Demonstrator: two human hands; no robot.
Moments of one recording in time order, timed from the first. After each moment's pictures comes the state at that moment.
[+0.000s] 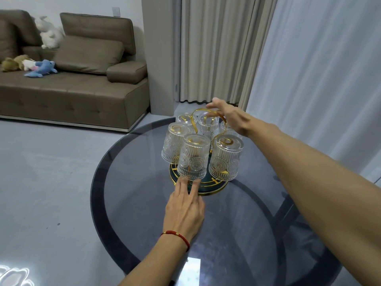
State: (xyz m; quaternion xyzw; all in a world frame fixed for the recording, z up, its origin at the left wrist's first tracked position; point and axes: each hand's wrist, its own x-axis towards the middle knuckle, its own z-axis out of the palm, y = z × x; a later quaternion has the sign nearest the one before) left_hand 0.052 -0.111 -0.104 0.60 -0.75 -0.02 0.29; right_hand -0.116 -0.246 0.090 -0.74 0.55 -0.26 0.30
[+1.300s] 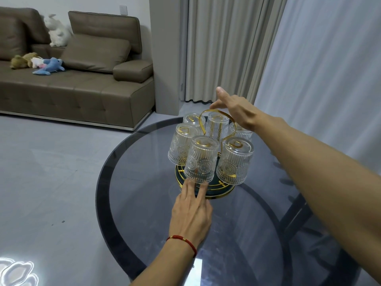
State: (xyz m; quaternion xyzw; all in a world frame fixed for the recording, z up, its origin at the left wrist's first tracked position) left_hand 0.052 -0.113 -0.107 0.61 -0.75 -0.03 0.27; right_hand -0.105 -0.266 0.103 -0.79 0.52 -0.27 0.17
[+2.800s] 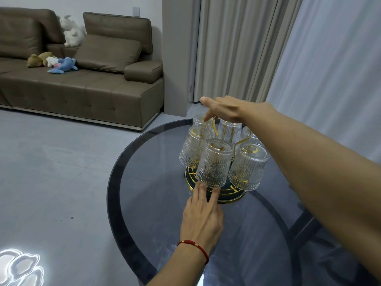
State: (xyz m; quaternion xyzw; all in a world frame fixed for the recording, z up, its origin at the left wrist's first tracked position) left_hand 0.052 -0.115 -0.110 0.60 -0.75 -0.03 0.28; right_hand -0.043 -0.281 0.125 -0.81 0.57 -0.07 0.14
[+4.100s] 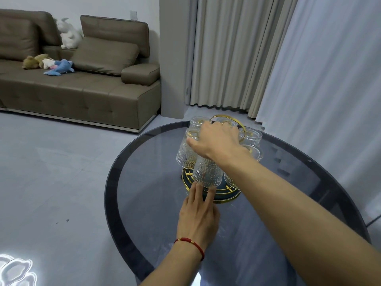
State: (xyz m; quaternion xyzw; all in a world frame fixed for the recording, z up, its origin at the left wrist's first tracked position) left_hand 0.051 -0.112 -0.107 0.60 -0.75 -0.01 0.28; right_hand -0.001 -0.200 0.073 -0.74 0.65 -0.09 -0.10
